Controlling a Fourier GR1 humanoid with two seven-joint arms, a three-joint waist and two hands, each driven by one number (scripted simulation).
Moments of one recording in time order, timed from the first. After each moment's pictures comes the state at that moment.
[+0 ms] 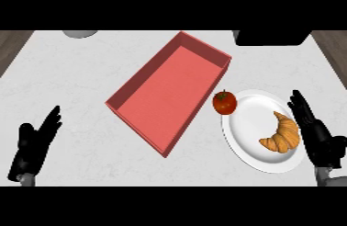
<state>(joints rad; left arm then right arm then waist) 0.03 0.41 -0.03 -1.35 0.09 0.10 0.15 -0.03 -0.49 0.20 -1.35 -0.29 -0.20 -0.20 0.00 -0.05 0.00</state>
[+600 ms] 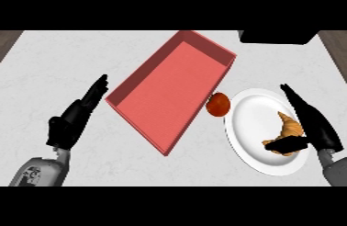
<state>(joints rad) -0.16 0.33 -0.19 -1.51 0.07 -0.01 0.06 -0.22 -0.72 0.47 -1.34 0.15 -0.27 0.20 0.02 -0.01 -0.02</state>
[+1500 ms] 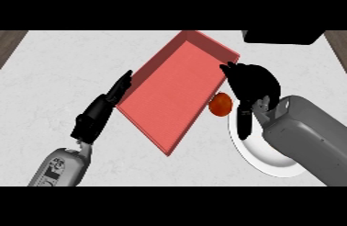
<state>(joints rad) -0.24 0.25 -0.27 -1.50 0.04 -0.02 0.07 -0.82 -0.56 0.70 -1.51 0.24 0.48 1.00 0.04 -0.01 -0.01</state>
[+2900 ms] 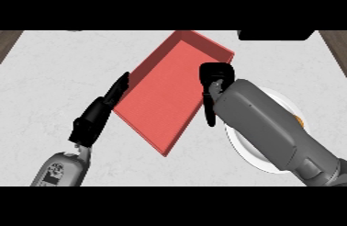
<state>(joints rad) -0.21 0.22 -0.24 -1.53 0.00 -0.02 0.08 -0.96 -0.25 0.66 -1.03 0.27 0.52 1.05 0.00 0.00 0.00</state>
